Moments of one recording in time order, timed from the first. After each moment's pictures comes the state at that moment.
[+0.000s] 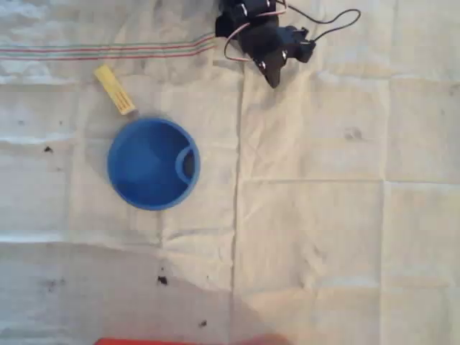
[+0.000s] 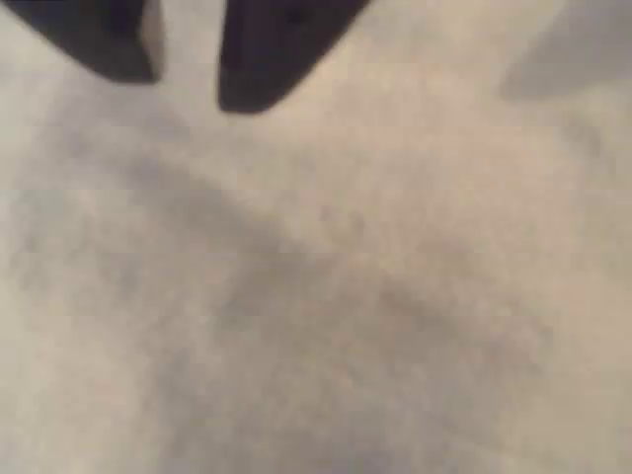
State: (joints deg) arm -32.4 184.7 171.7 70.0 -4.6
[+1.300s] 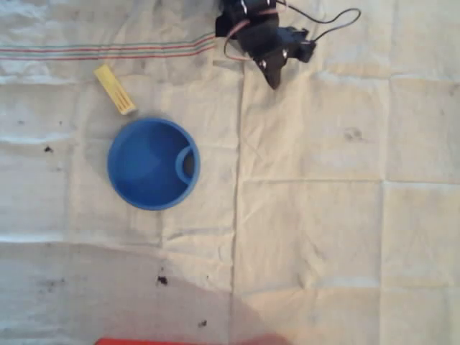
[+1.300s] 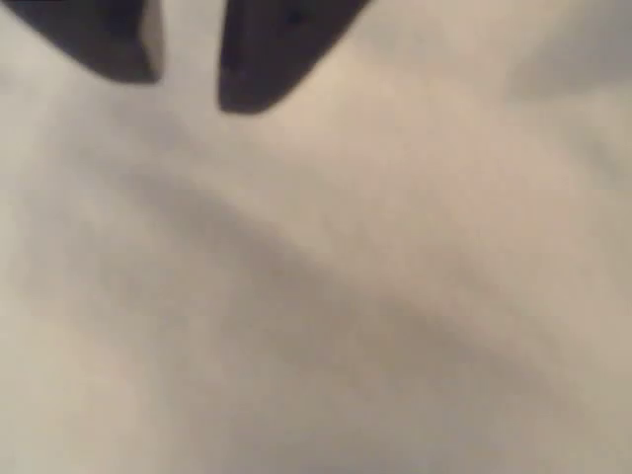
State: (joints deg) arm -32.4 184.7 162.8 70.0 -5.1
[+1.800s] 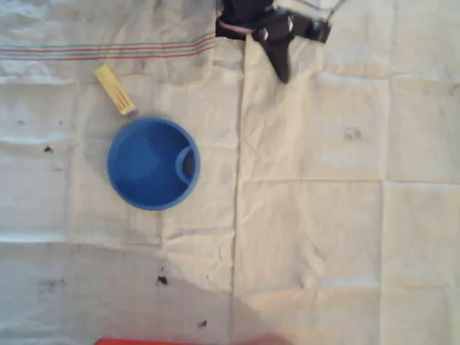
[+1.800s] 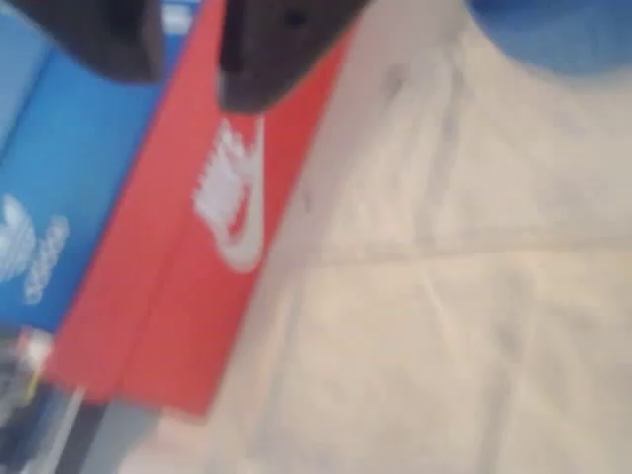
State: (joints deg) arm -25.1 157.8 118.3 73.5 -5.1
